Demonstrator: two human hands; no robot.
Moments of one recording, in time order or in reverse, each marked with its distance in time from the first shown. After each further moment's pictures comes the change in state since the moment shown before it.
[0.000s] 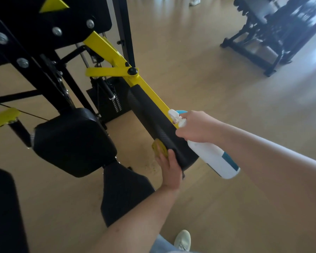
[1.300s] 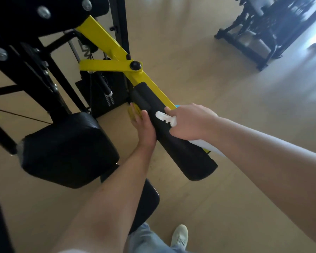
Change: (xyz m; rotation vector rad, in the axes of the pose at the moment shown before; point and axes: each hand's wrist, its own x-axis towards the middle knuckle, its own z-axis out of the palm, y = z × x) left_hand 0.154 0.076 -0.050 -0.030 0.110 0.175; right_hand 0.057 -0.057 0.007 -0.335 0.032 -0.086
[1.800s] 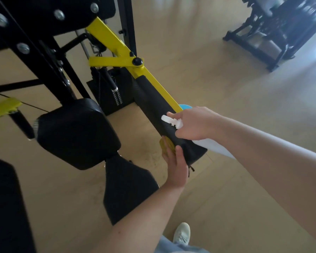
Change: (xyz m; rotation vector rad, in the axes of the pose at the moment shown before) left_hand -0.176 -0.041 0.025 0.067 -0.222 -0.142; right_hand -0.049 0.029 0.017 0.036 -0.010 -0.106
